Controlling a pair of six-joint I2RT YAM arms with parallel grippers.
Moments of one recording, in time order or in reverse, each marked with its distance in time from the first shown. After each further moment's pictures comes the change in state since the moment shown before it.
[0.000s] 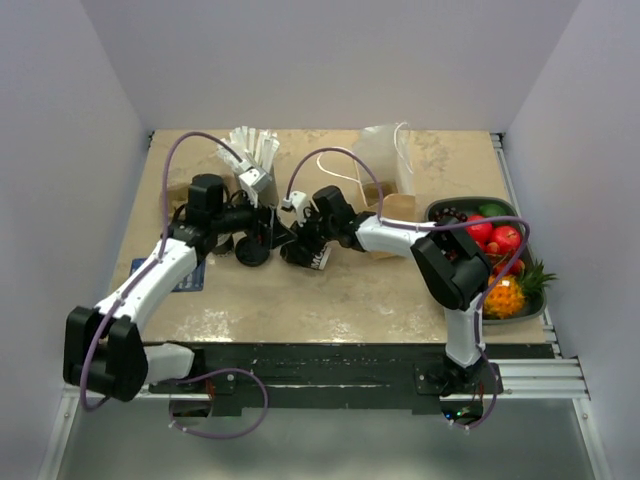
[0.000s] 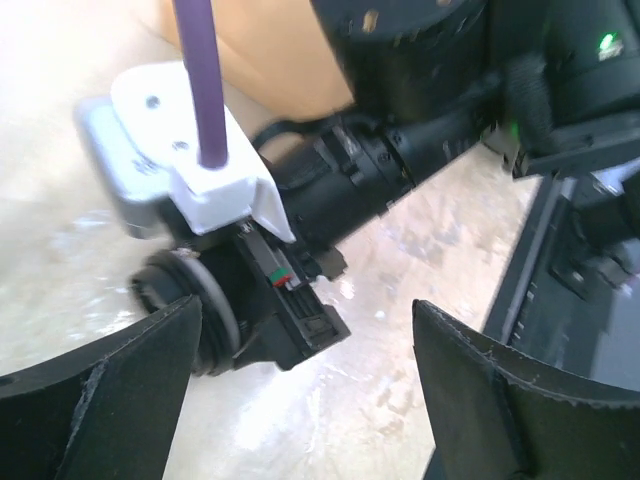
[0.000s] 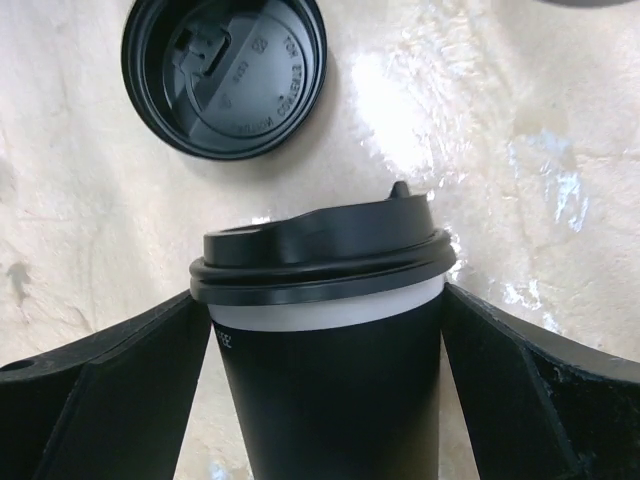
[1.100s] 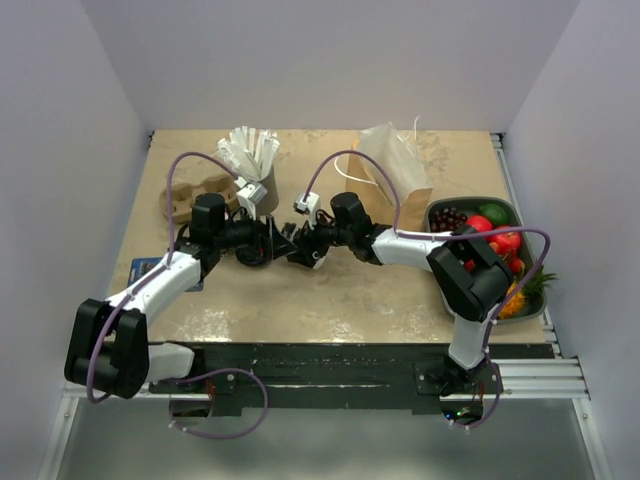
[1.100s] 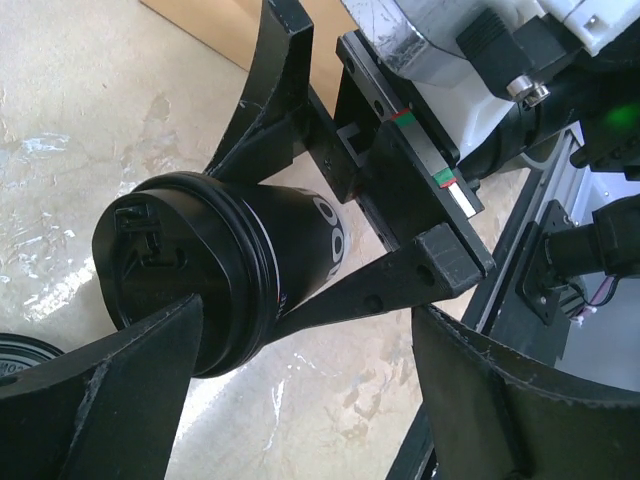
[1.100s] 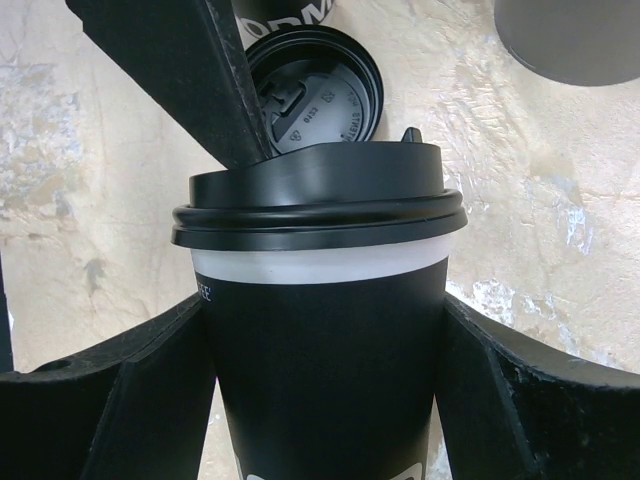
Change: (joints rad) left arm 0.010 -0.051 -0.195 0.185 -0.041 -0.205; right arm -0.007 -0.137 -0.220 0.296 -0.114 0.042
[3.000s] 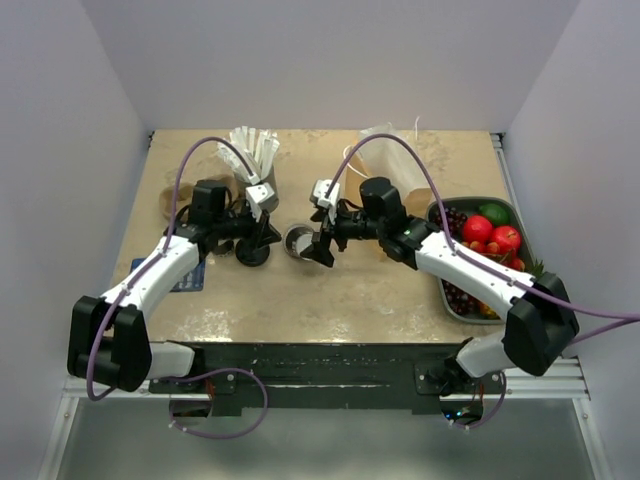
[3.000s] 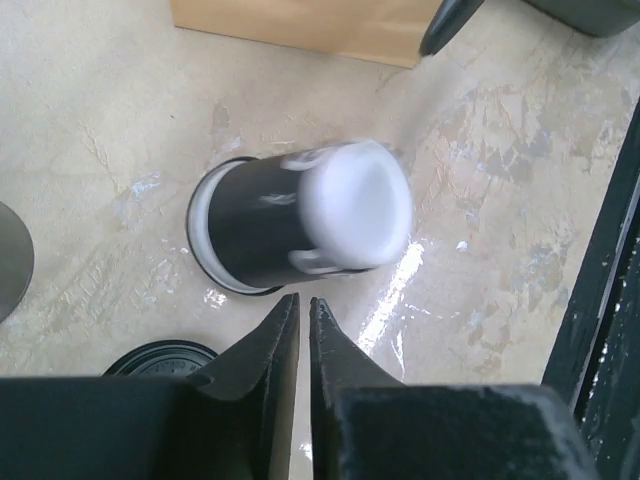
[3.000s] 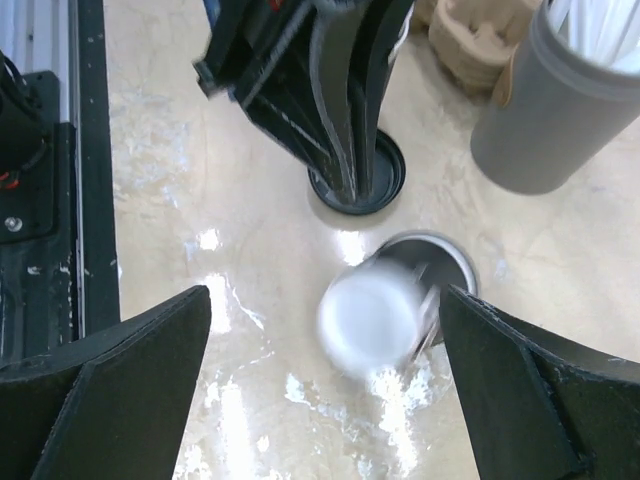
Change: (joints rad) left arm 0.013 0.047 0.181 -0.319 -0.008 0.556; right arm -0.009 -0.425 0.017 -0.329 -0.047 -0.165
